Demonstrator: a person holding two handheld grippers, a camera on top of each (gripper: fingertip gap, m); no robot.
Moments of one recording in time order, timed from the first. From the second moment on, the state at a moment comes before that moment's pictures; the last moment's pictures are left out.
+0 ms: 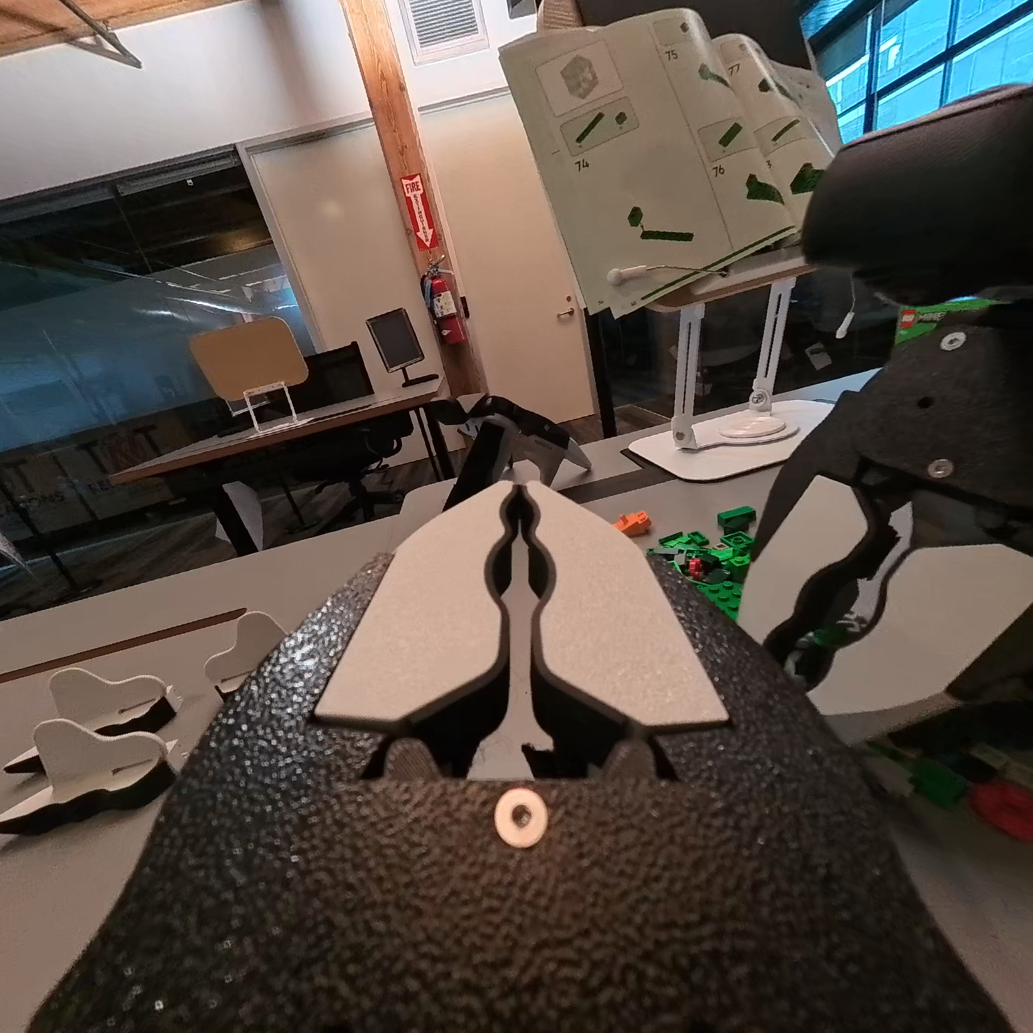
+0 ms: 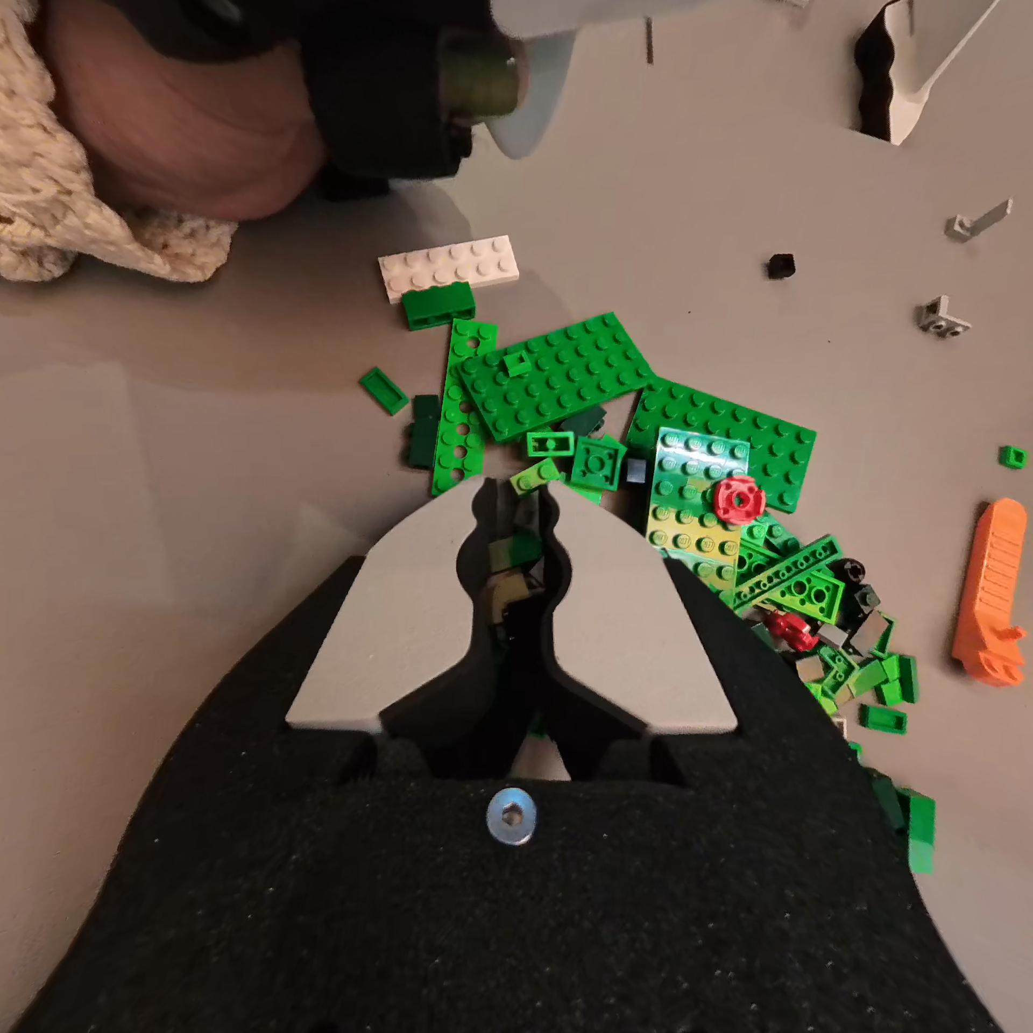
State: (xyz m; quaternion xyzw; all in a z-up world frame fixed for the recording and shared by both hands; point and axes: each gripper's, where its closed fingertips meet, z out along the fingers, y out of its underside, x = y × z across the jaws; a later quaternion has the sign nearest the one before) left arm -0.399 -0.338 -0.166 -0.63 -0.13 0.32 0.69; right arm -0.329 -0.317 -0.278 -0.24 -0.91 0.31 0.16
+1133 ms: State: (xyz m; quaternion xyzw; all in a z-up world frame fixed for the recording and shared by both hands) left arm -0.388 -0.334 -0.164 -0.64 -0.10 0.33 0.69; right arm -0.299 -0.290 -0.251 -0.34 -0.86 0.29 0.24
